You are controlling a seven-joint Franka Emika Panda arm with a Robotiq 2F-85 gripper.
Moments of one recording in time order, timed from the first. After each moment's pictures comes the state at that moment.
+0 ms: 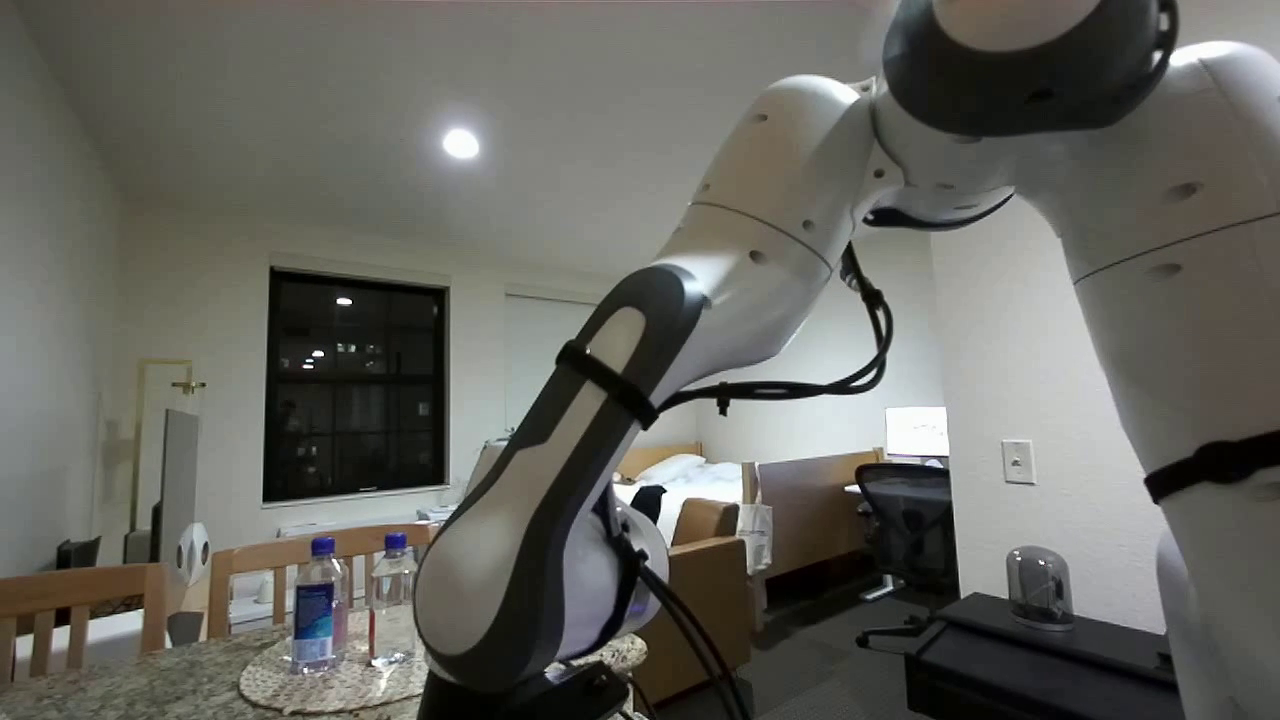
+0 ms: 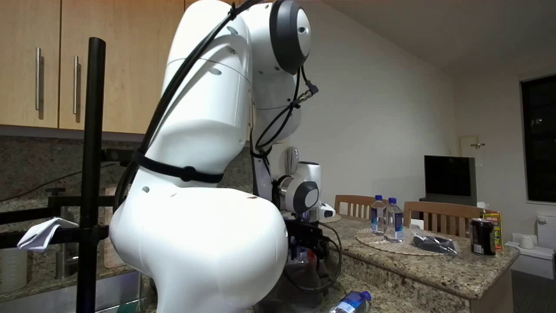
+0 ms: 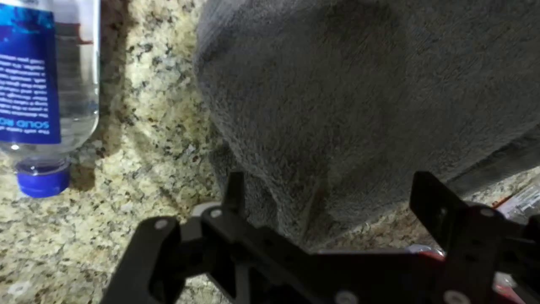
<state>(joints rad) 0.28 0.16 0.25 -2.46 0.24 2.84 -0.09</state>
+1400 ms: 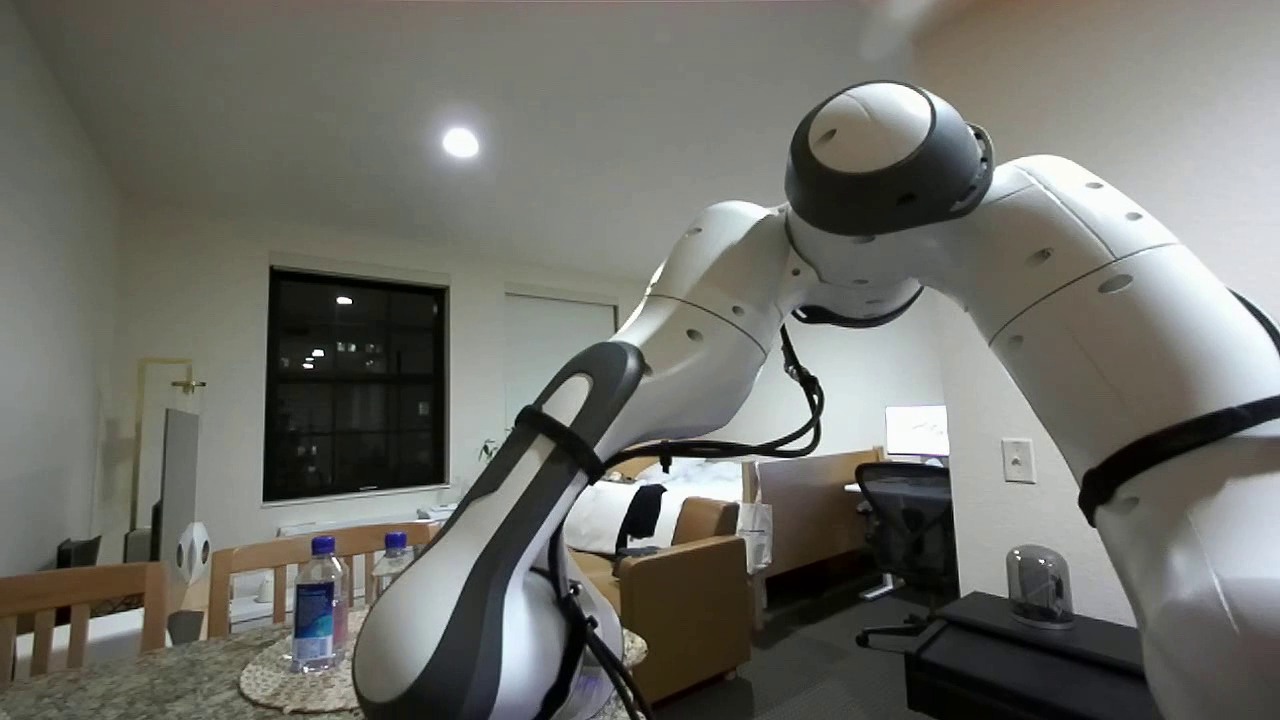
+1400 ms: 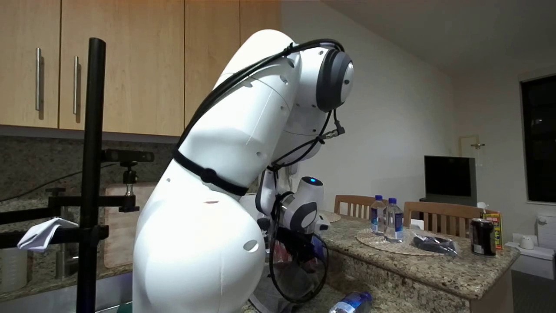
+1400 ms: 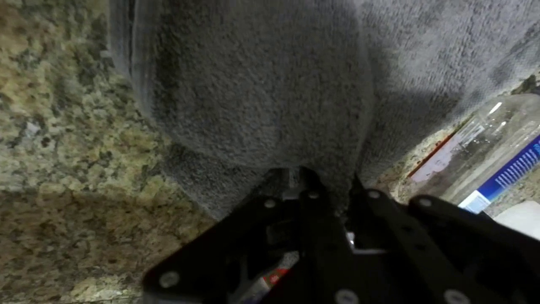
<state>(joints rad) -0.13 0.46 0.72 -2.34 0.24 3.07 -0.10</state>
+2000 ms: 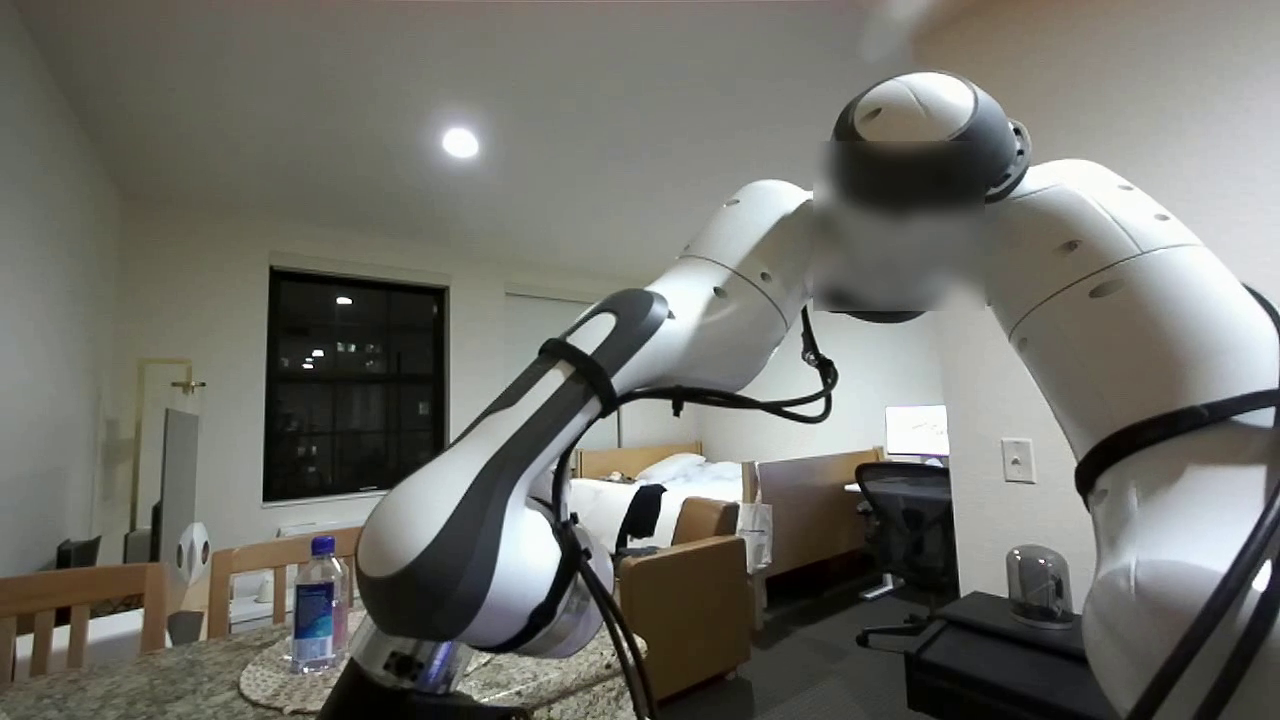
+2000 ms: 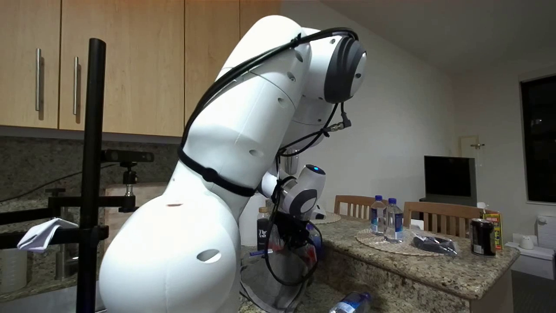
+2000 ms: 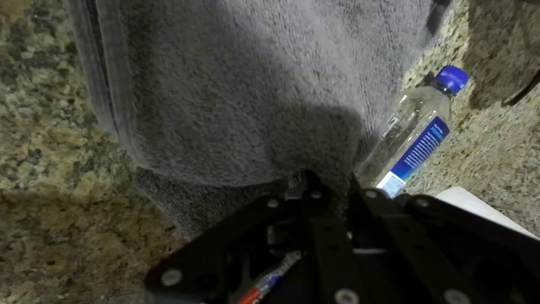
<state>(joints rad) -0.40 0.44 1.01 -2.33 0.27 2.91 -0.10</state>
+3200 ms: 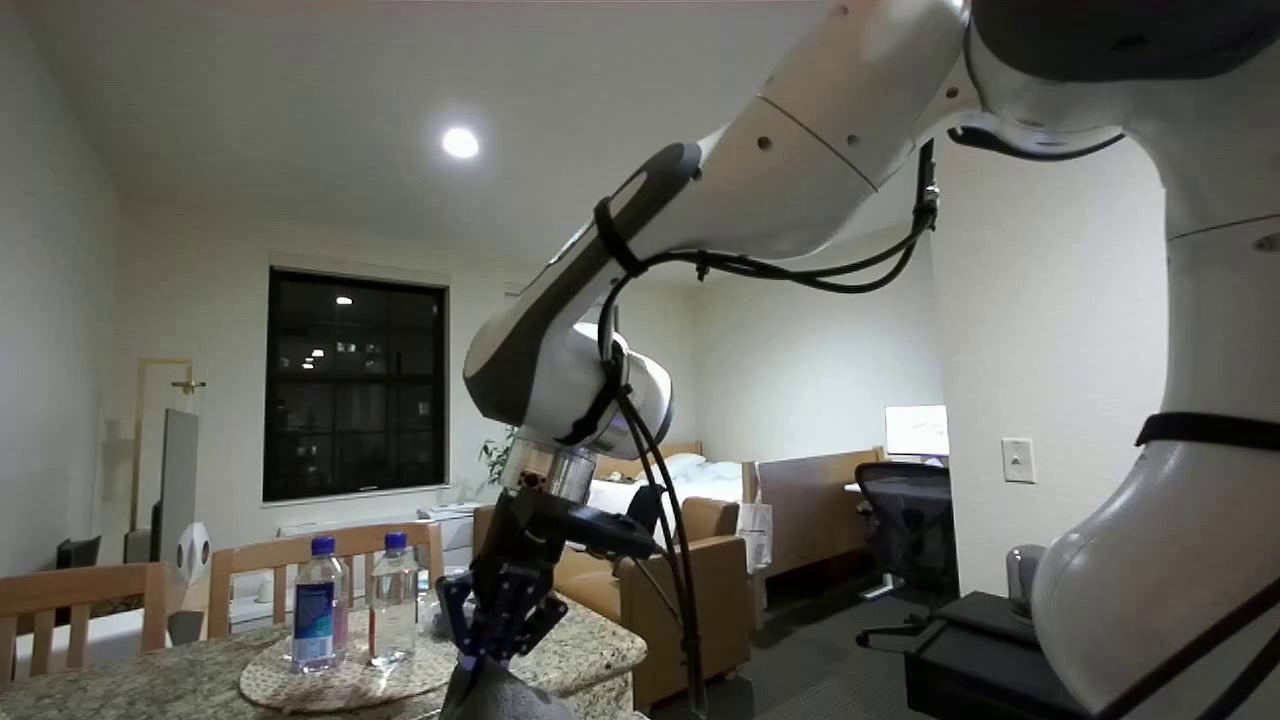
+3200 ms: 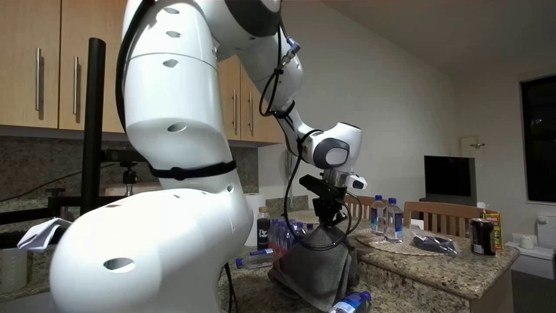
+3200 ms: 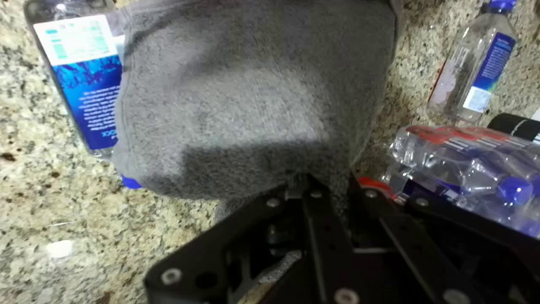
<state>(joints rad) -0.85 -0.12 1.16 -2.32 0.65 2.35 -0.11</state>
